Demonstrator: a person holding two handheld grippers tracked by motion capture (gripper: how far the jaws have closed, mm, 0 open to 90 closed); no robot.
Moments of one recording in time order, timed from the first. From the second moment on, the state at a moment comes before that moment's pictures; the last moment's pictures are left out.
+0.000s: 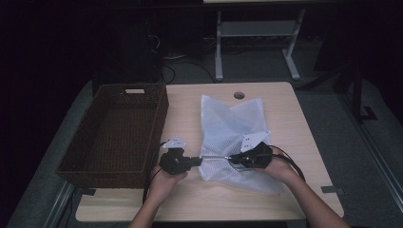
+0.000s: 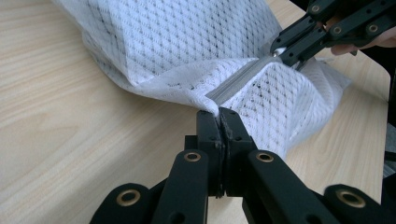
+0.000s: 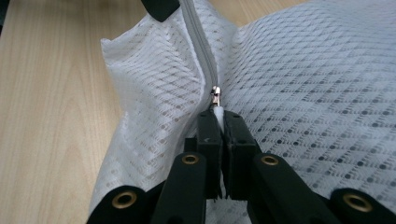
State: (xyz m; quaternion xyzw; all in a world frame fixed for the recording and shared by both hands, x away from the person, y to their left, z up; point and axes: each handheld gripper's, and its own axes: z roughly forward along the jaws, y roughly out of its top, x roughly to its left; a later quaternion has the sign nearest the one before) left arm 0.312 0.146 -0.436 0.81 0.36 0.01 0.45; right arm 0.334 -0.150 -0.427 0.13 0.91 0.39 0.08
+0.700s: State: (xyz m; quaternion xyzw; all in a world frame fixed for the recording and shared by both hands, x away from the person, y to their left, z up) left arm 0.300 0.146 -0.437 0.82 0.35 0.02 0.45; right arm 0.325 -0.172 -0.422 0.14 0.91 0.39 0.08
